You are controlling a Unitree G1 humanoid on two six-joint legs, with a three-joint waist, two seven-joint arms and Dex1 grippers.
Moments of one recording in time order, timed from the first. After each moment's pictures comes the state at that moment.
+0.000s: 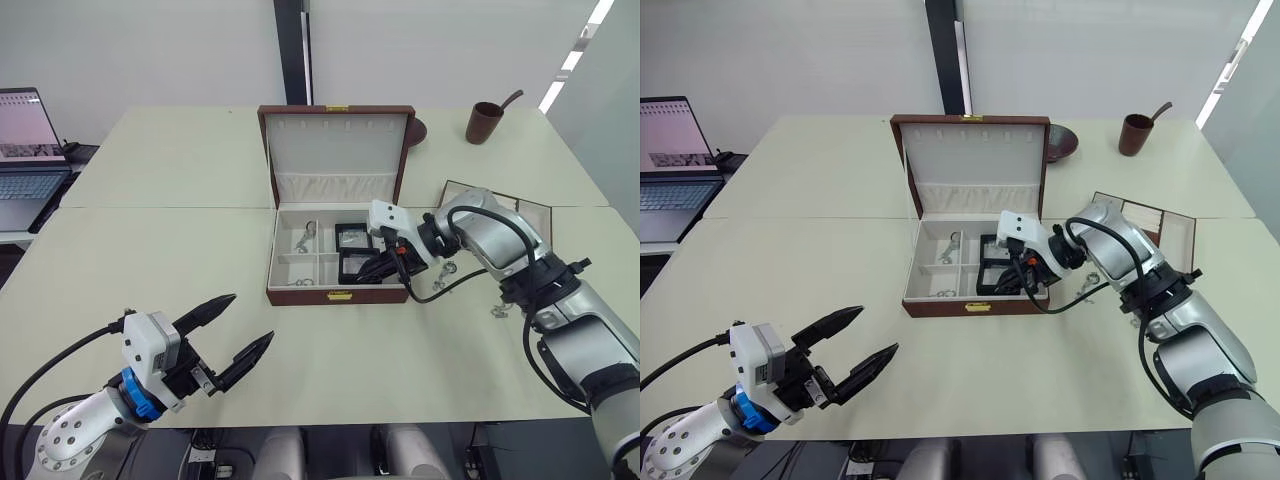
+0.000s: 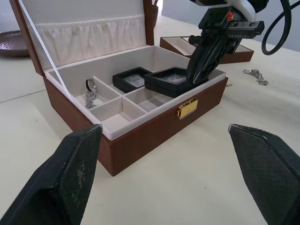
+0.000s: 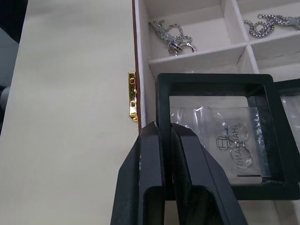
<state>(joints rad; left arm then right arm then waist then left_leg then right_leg) 0.47 0.56 0.32 -0.64 -0.62 0.19 -0.75 -0.99 -0.55 0.53 0.21 0.18 0.75 1.36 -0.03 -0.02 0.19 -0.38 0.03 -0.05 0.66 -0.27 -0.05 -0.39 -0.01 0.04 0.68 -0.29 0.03</state>
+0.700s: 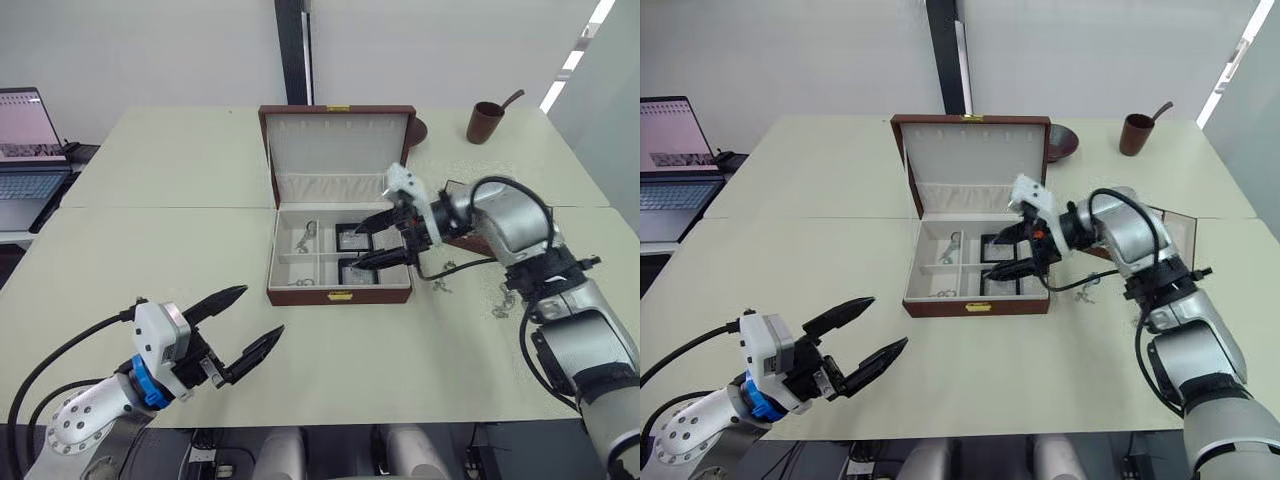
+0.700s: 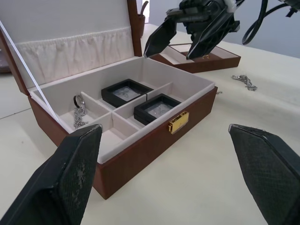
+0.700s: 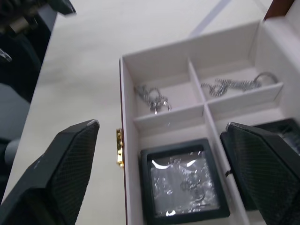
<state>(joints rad) 0.36 0.57 0.29 -0.62 -0.62 0.23 -0.77 -0.93 -0.54 0.25 0.23 0.30 0.68 1.35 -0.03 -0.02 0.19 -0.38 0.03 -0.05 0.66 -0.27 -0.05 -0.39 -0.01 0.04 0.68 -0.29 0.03</state>
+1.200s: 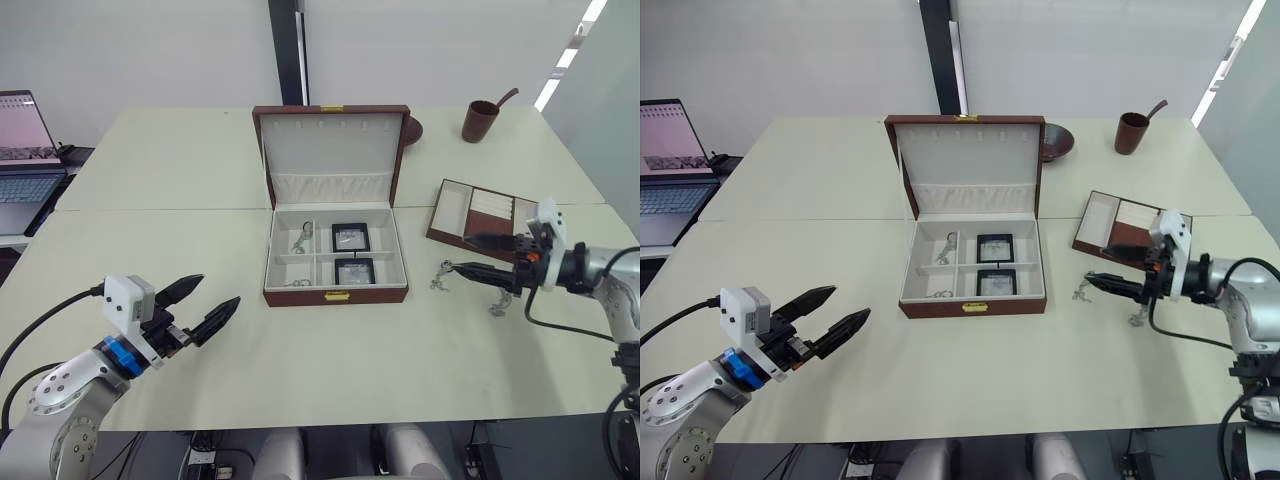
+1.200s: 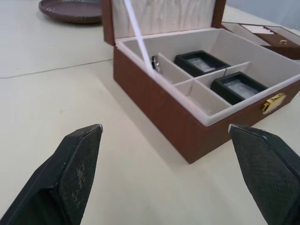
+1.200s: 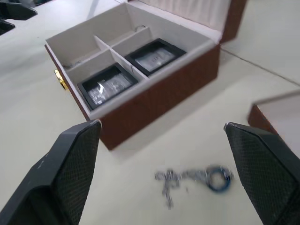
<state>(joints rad) 0.22 0.62 0.40 -0.30 -0.65 0.34 -0.75 -0.35 -0.78 -0.21 0.13 0.43 0.54 1.24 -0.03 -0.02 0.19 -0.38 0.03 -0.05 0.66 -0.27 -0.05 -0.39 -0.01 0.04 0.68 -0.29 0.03</state>
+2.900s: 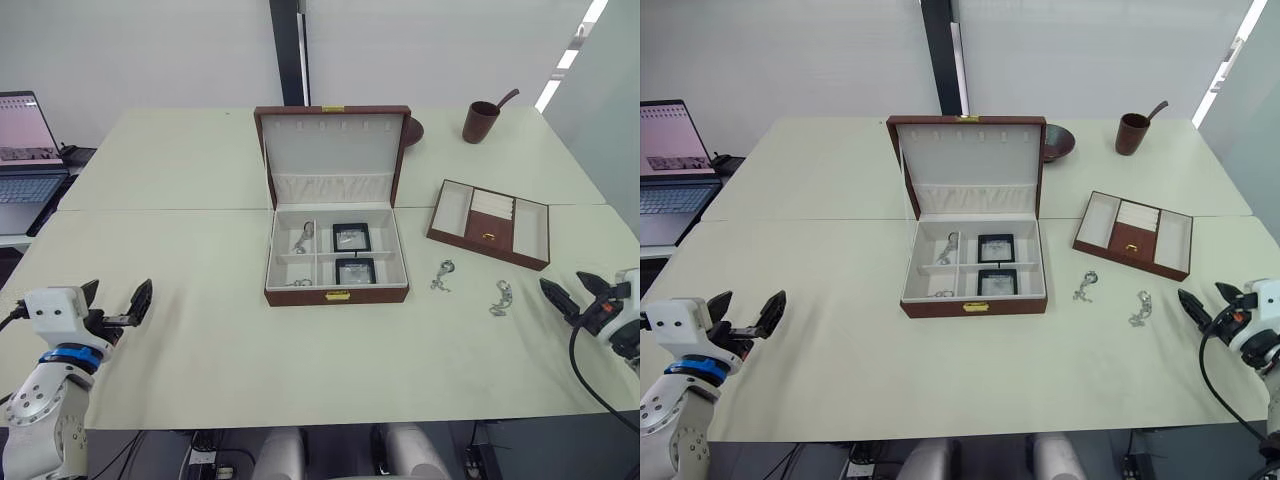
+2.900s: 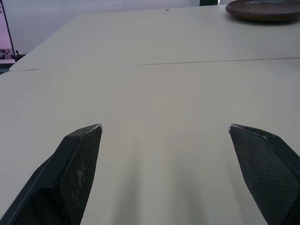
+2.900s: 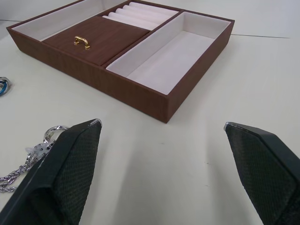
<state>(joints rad) 0.12 0.52 0.54 -0.01 -0.46 0.12 -0.47 -0.09 -0.70 -0.47 0.40 0.40 0.12 0.83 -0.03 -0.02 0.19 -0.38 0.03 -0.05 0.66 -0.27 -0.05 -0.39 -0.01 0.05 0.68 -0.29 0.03</state>
